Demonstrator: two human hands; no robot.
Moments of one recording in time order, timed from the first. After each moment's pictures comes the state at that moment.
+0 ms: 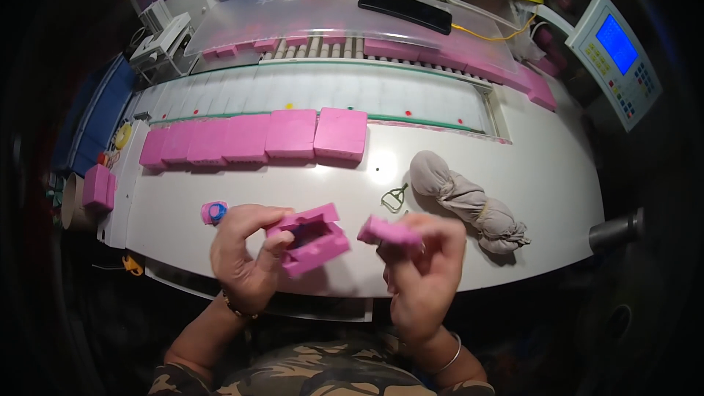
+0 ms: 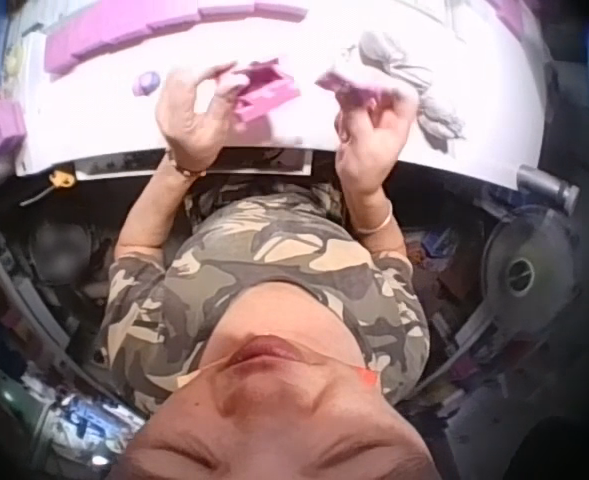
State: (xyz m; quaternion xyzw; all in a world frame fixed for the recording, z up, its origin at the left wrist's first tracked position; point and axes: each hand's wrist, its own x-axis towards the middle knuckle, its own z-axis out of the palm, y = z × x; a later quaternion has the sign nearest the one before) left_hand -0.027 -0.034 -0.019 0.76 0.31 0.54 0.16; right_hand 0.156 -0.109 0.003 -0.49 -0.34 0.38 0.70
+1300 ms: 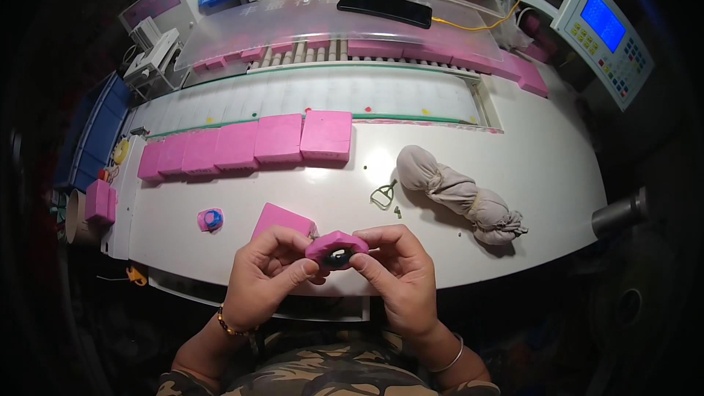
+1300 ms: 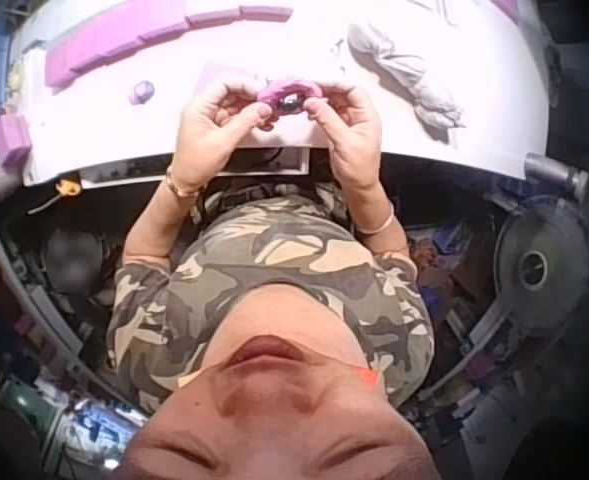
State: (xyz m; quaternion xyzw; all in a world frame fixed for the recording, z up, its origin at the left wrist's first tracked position) left_hand -0.015 -0.063 -0.004 0.47 0.33 0.36 0.73; right_hand 0.172 -0.123 -0.014 -0.43 -0.36 0.55 0.62
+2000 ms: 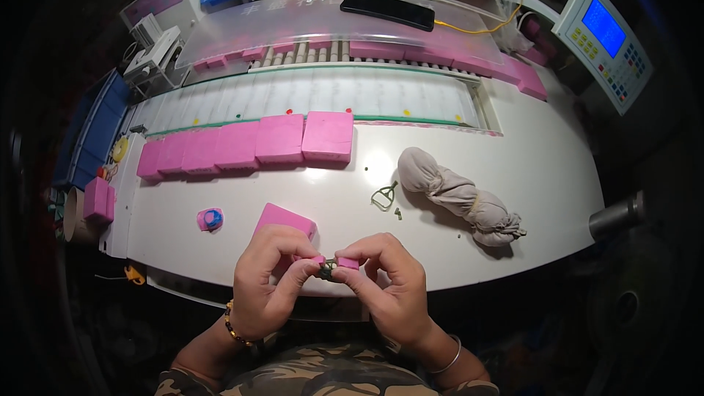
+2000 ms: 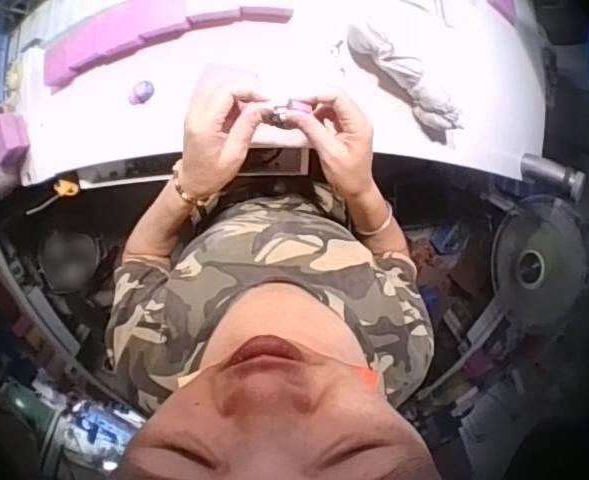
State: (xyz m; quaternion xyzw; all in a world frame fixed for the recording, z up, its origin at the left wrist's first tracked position) left_hand -0.015 -0.061 -0.002 0.75 0.33 0.40 0.41; right_hand 0.169 -0.124 -0.011 -0.52 -0.49 0.45 0.54
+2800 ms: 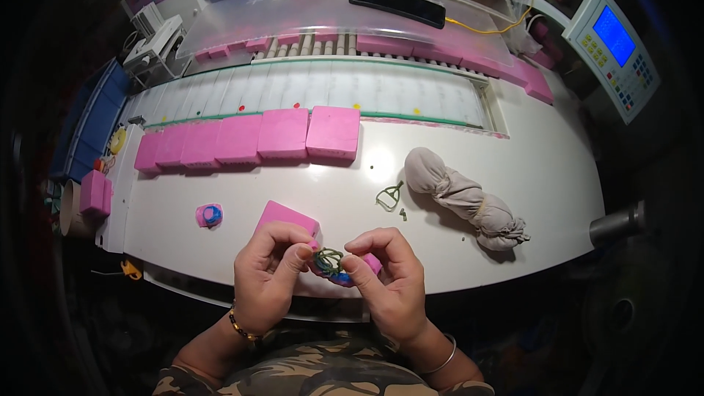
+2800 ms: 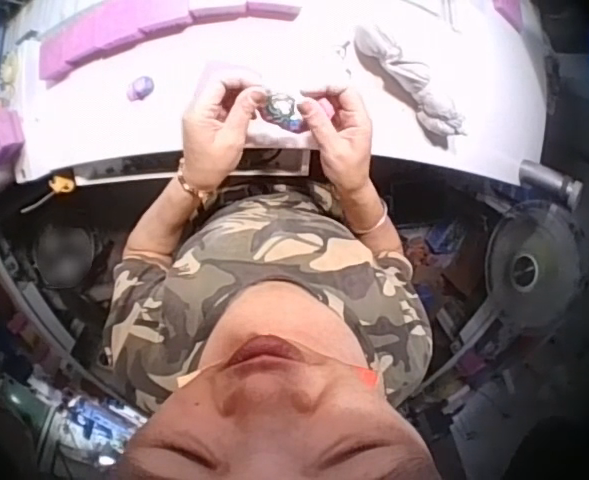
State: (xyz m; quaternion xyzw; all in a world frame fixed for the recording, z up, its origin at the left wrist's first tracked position) left_hand -0.006 -0.067 -0.017 0.56 0.35 0.46 0.60; right_hand 0.155 -0.116 -0.011 -0.46 -0.40 0.50 0.61
